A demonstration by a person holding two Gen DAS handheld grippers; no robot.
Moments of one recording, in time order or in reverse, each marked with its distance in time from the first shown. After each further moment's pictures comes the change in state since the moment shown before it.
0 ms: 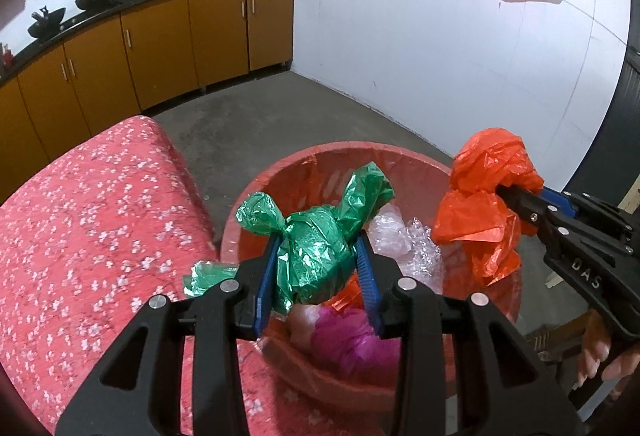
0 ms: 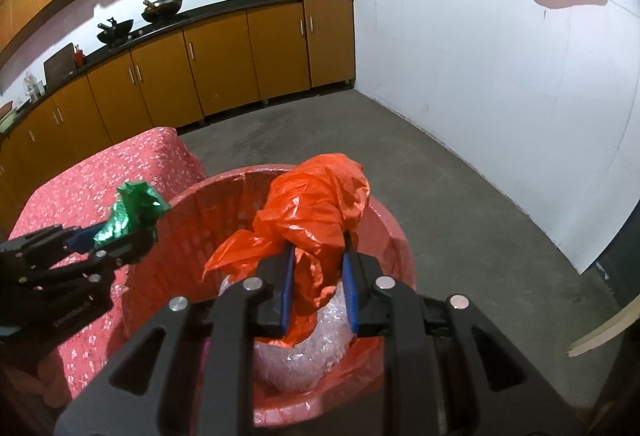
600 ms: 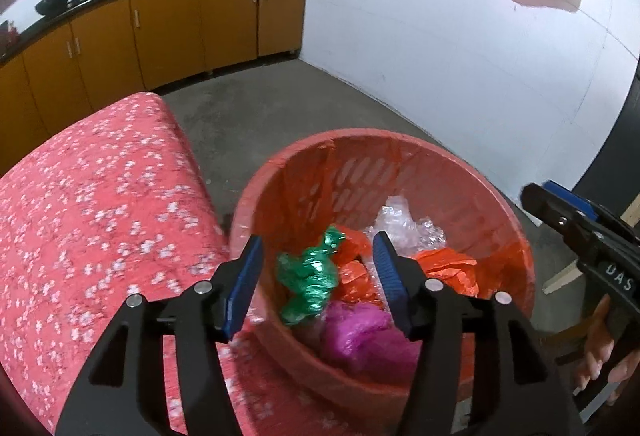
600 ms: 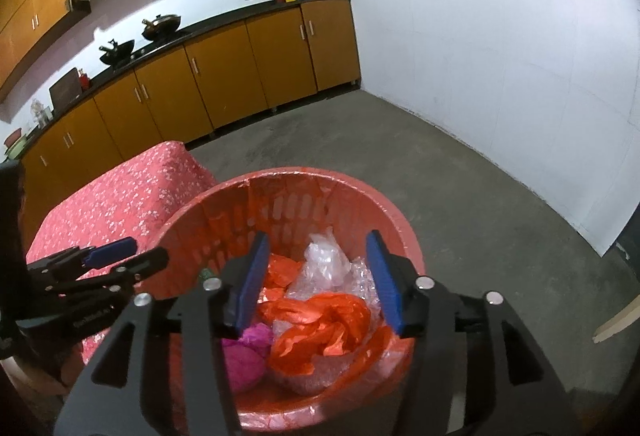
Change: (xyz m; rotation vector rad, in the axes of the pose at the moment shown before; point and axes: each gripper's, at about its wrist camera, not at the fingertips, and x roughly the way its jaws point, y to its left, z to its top) left arm 0.004 0.022 -0.007 -0.068 0.024 0.012; right arm -0.002 -0.016 -0.008 0.081 -0.025 0.055
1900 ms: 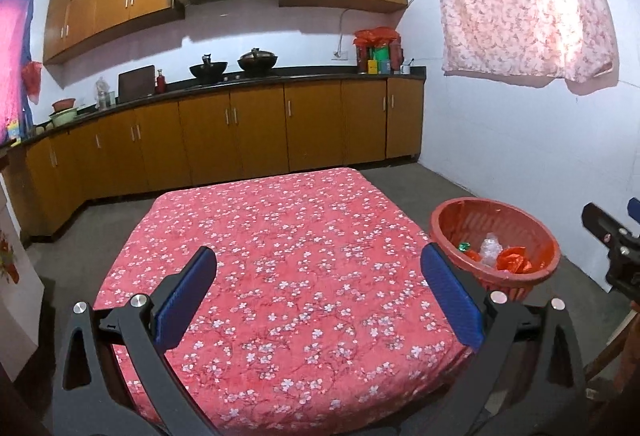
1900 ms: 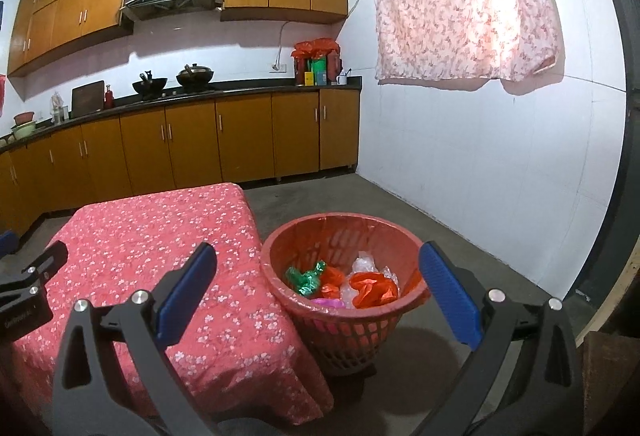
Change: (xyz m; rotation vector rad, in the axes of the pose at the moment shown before) left arm -0.256 0.071 -0.140 -0.113 -0.404 0.408; right arm -0.203 0.147 -0.090 -0.152 -0.315 -0.088
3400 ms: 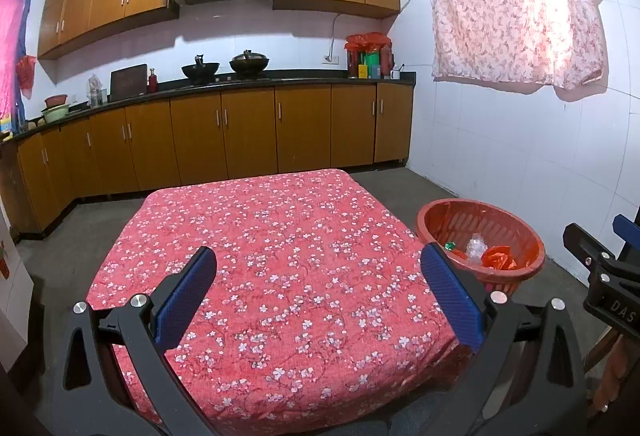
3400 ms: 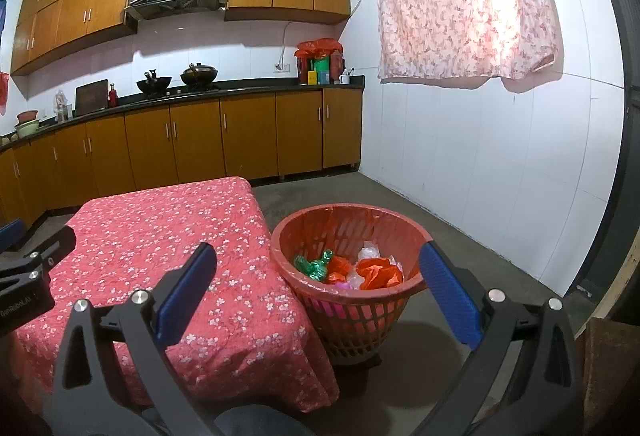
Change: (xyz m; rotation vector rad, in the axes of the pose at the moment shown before) left arm -0.013 0.002 -0.008 -0.013 -0.014 -0.041; right arm -0.016 0.006 -0.019 0.001 -0.001 0.012
